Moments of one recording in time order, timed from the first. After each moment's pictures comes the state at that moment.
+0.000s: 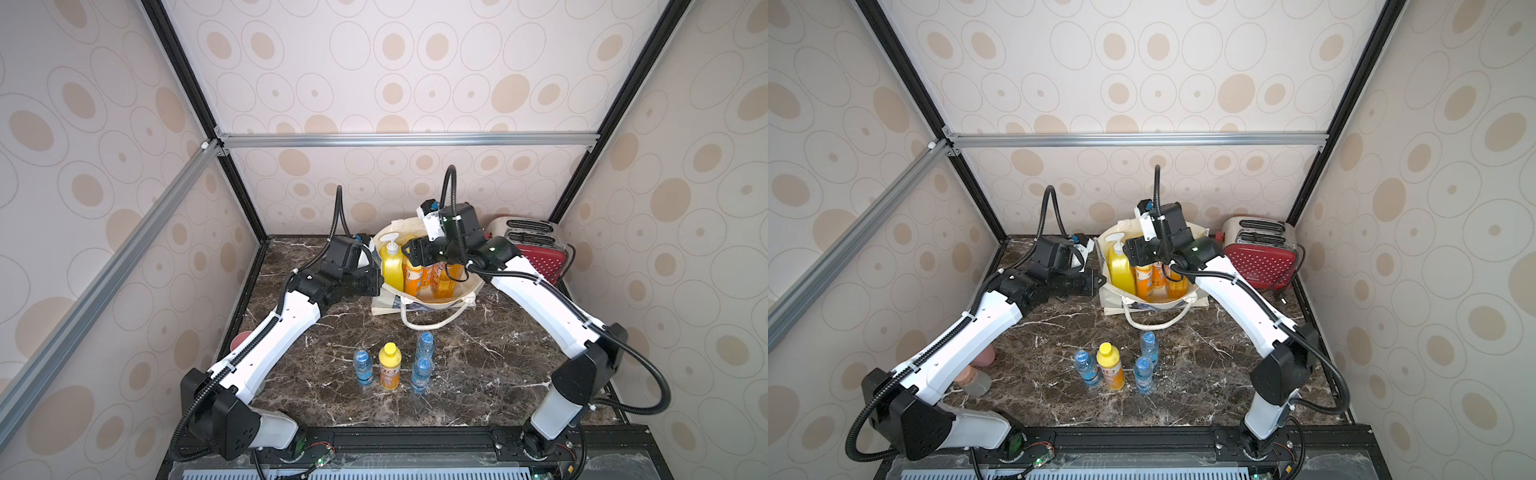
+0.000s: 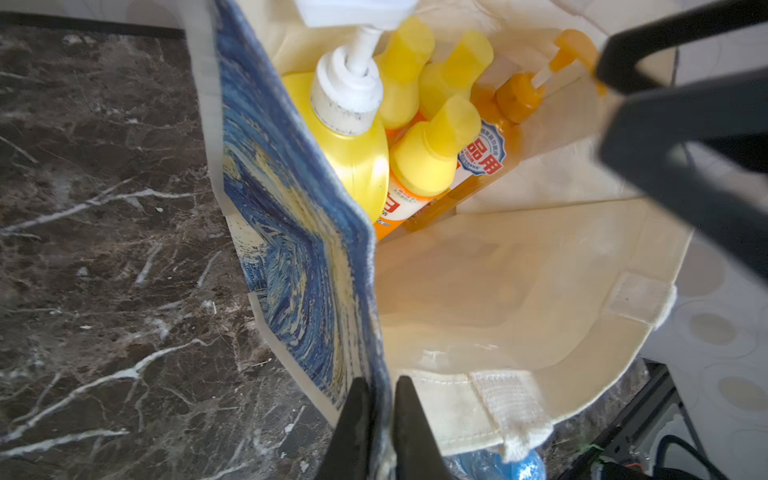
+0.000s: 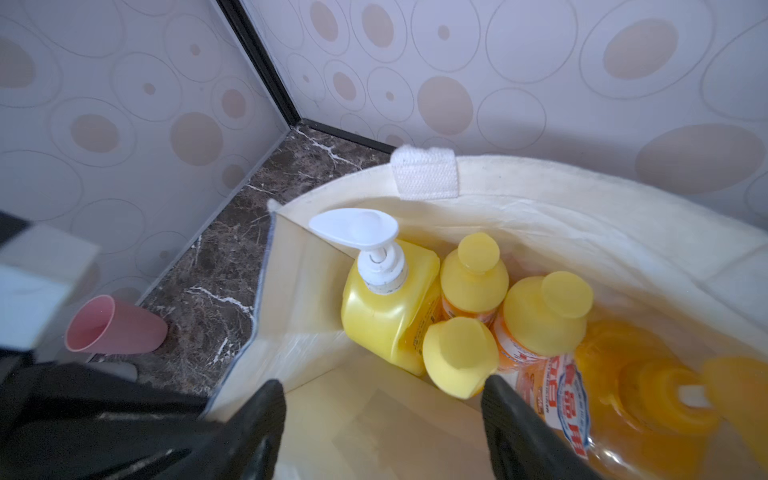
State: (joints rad) left arm -0.51 1.38 1.35 -0.67 0.17 -0.38; right arm 0.61 1.65 1.80 -0.69 -0.09 0.19
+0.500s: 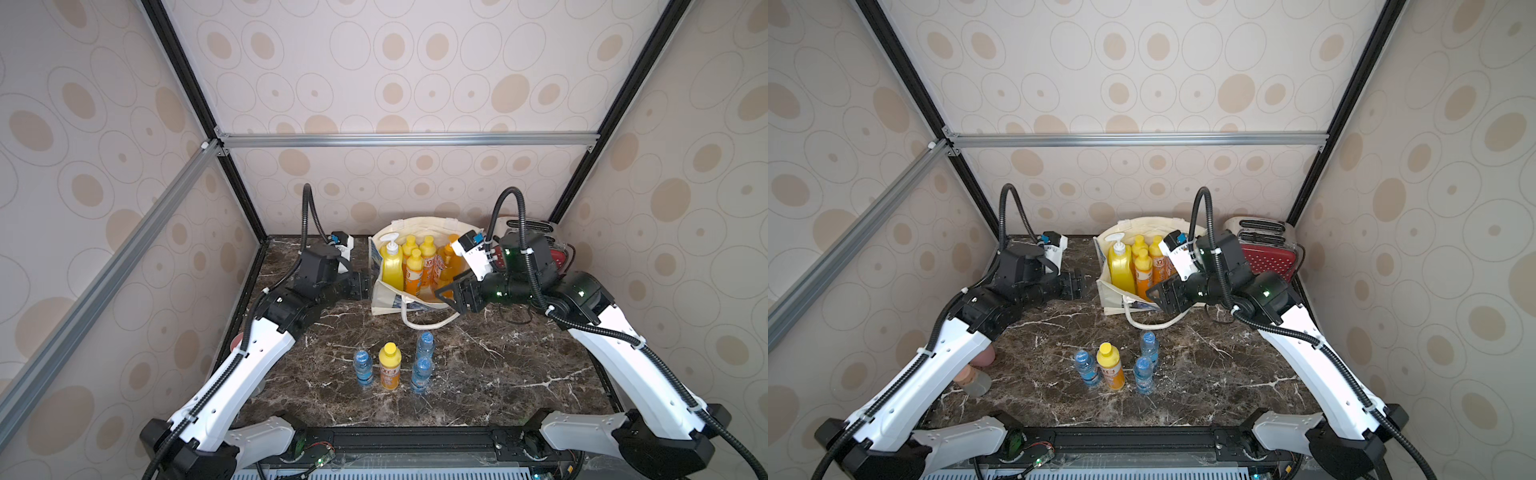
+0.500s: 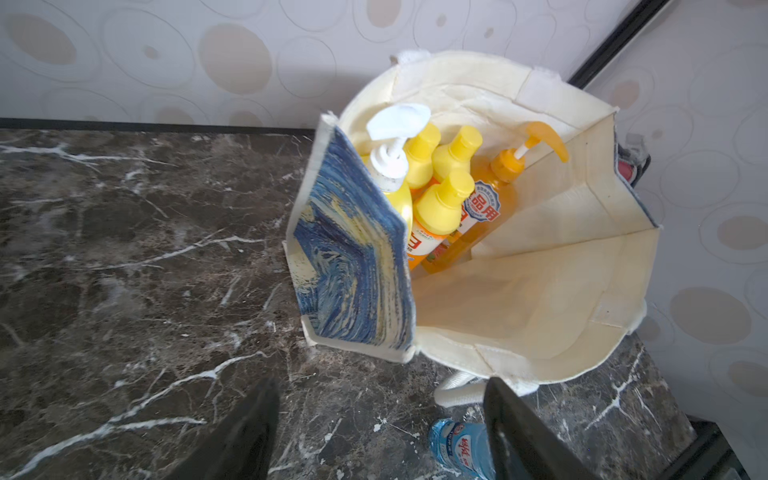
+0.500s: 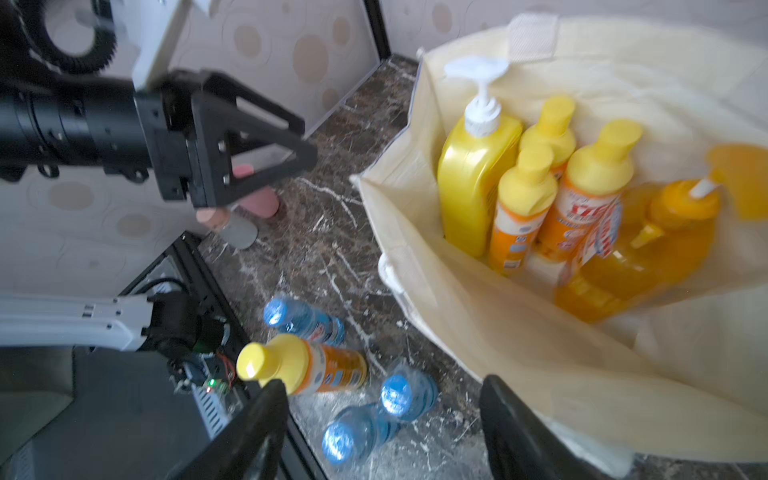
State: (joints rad) left arm -0.48 1.11 1.23 -0.64 -0.02 -0.37; right arm 0.68 1.21 1.54 -0.99 -0.30 0.12
